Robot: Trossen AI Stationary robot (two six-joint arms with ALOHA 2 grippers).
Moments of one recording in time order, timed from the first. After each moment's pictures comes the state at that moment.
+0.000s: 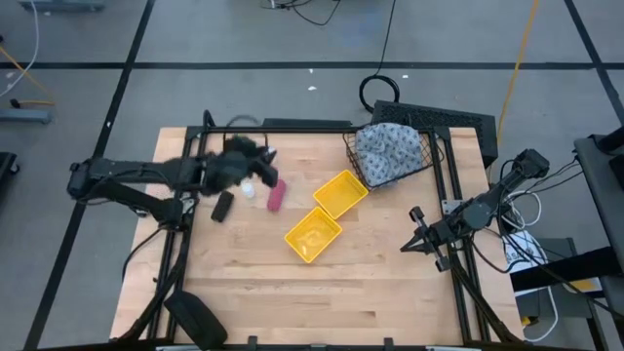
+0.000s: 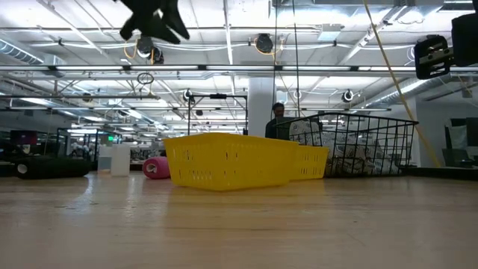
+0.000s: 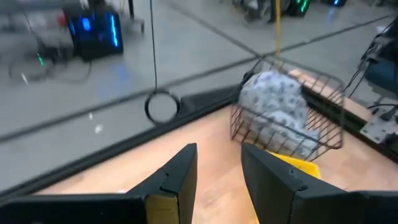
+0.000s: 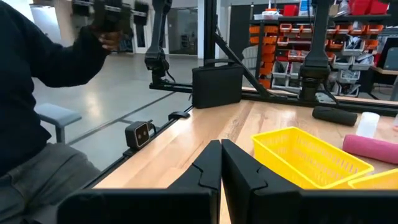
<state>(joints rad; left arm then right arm) 0.04 1.15 1.03 -0.38 -0.70 -0.54 0.66 0.25 0.01 0.24 0.26 0.02</state>
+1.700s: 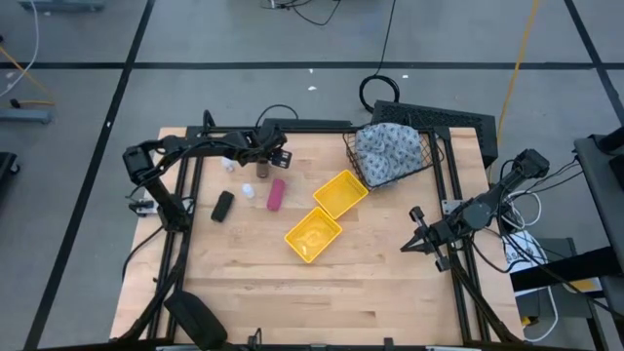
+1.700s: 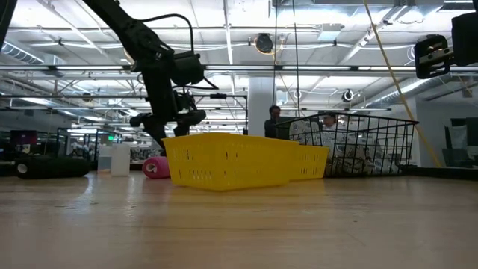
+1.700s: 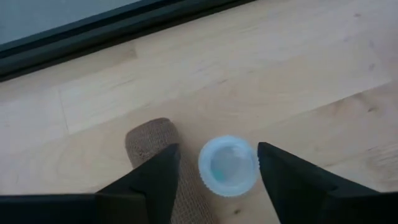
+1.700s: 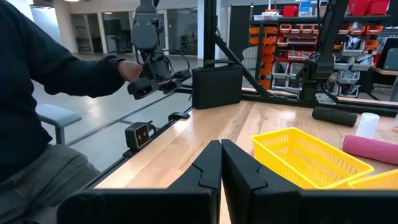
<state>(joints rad) 0.54 1.68 1.03 -0.45 -0.31 -0.62 0.66 0.25 0.01 0.24 0.26 0.01</state>
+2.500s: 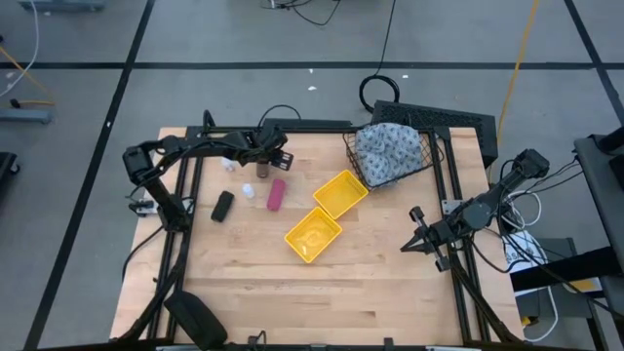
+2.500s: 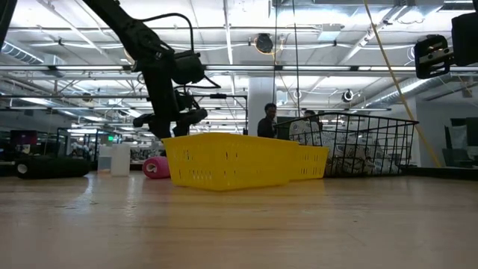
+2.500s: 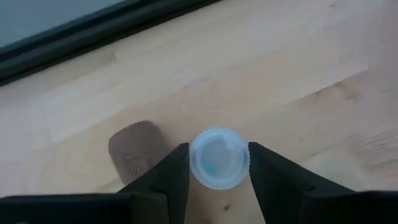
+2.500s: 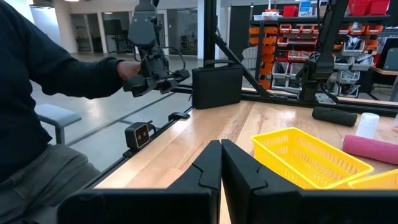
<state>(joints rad) 0.53 1.68 1.03 -0.42 -0.27 -0.56 0.66 0.25 0.01 0.24 0.26 0.02</state>
